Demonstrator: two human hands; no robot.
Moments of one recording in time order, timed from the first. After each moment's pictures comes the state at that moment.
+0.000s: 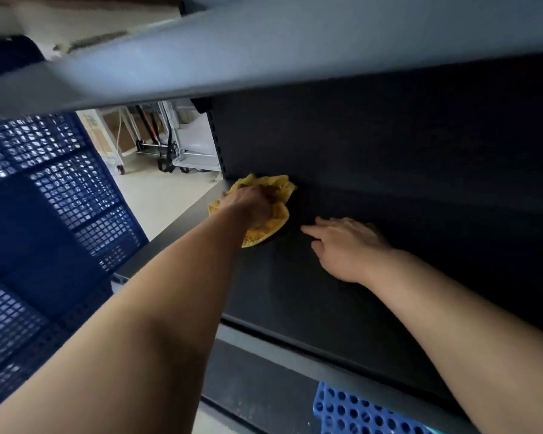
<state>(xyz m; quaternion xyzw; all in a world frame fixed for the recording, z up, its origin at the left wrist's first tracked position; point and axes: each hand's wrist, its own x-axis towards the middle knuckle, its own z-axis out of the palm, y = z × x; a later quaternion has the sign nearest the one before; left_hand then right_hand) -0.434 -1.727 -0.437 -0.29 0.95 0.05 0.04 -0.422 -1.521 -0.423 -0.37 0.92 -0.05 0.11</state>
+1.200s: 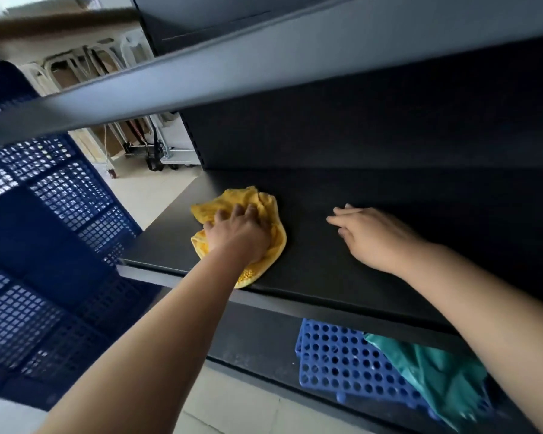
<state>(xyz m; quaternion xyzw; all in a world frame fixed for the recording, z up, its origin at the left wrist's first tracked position) -0.338 -1.615 -0.437 -0.30 0.95 -0.01 0.04 -0.410 -1.408 -0.440 -0.37 0.91 -0.18 0.07</state>
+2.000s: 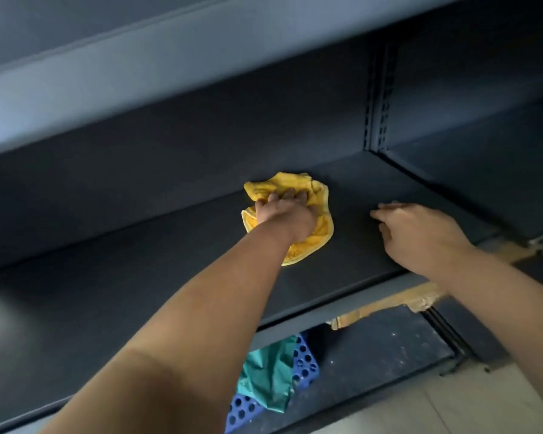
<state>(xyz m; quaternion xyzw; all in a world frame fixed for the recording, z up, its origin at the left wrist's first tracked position) -0.476 -1.262 -0.435 0.10 0.99 0.00 0.08 -0.371 -1.092 -0.434 0.02 1.00 -0.05 -0.06</state>
